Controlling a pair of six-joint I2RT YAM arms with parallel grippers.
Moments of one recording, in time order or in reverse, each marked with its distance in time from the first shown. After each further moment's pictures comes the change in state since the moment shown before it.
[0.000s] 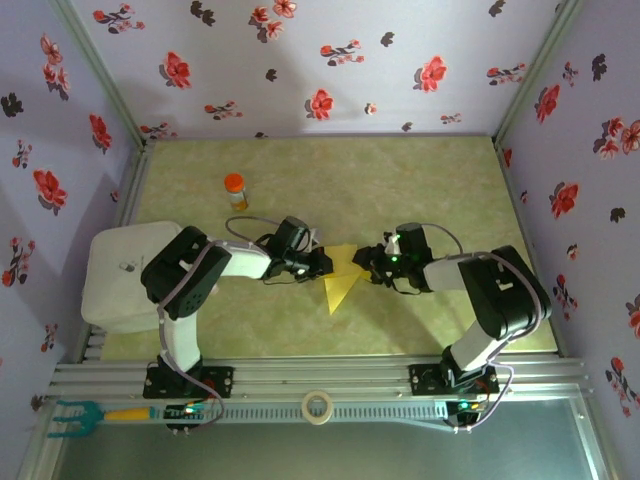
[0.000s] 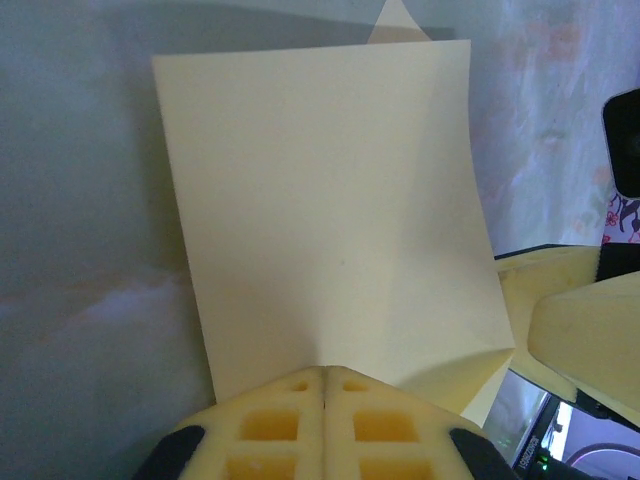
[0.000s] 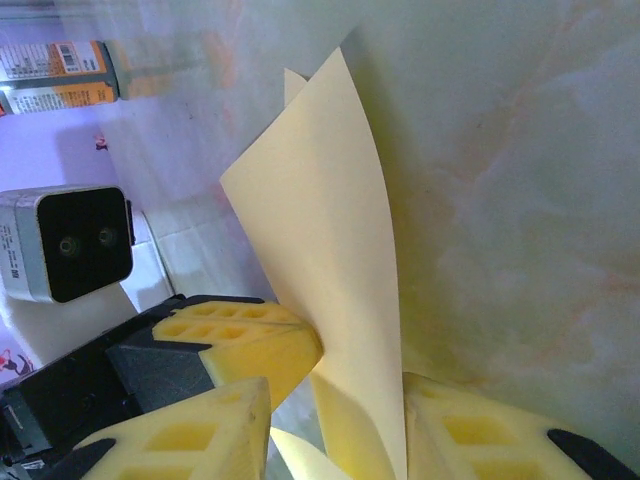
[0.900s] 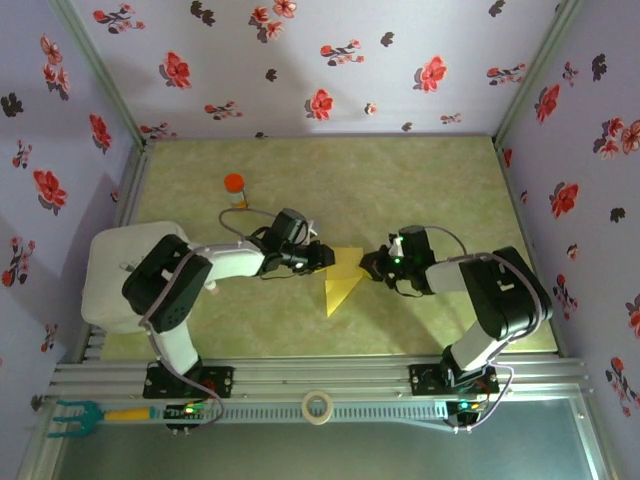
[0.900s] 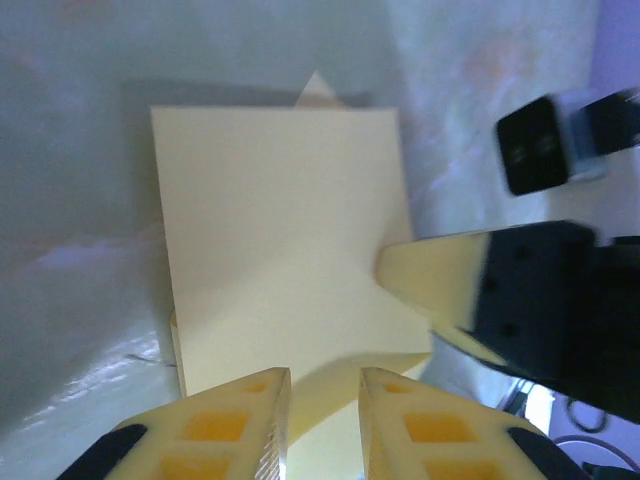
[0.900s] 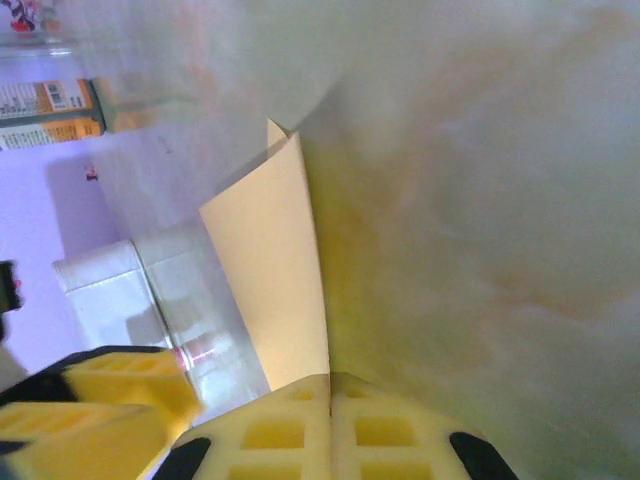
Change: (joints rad) left arm 0.000 -0.142 0.026 -0.124 -0.033 0.003; right arm -0.011 -0.025 -0.055 0.034 0.075 0.047
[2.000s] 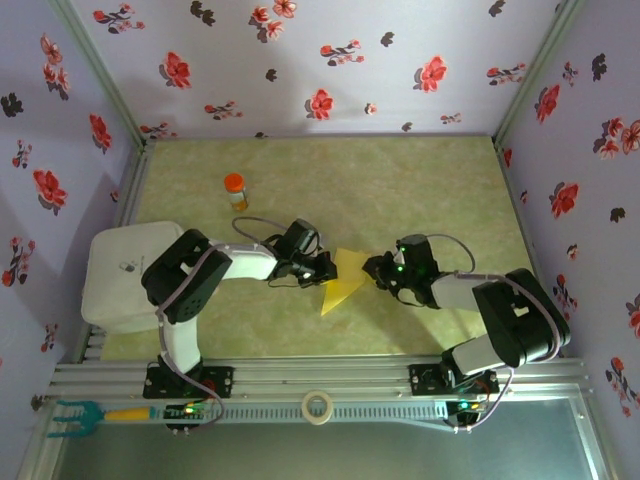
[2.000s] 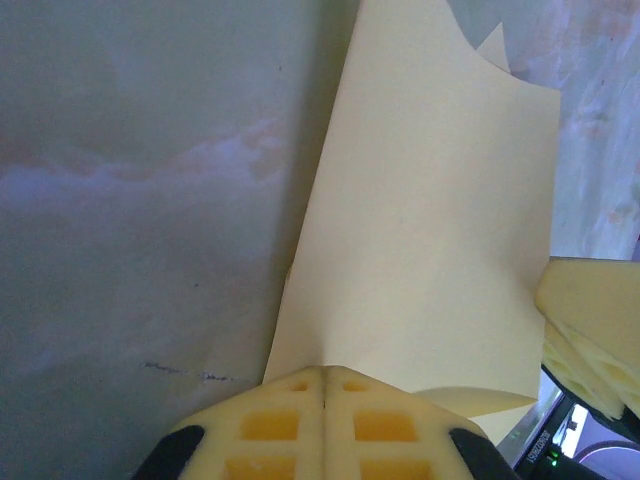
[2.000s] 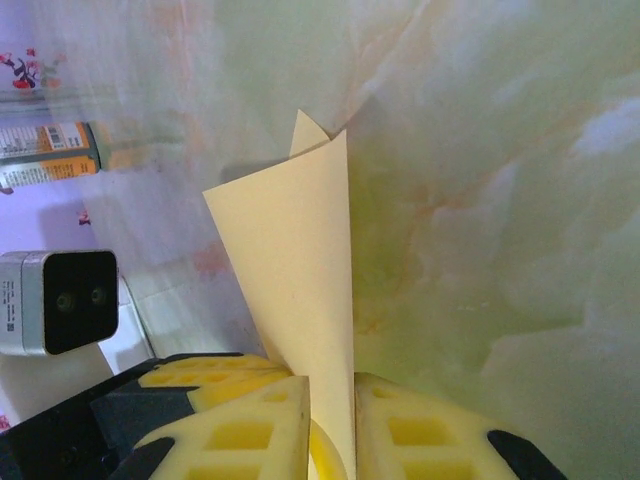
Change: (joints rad) left arm -0.059 0.126 0.020 -0.015 -0.021 -0.044; right arm 0.039 -0.150 -0.075 -0.043 0.127 0.037
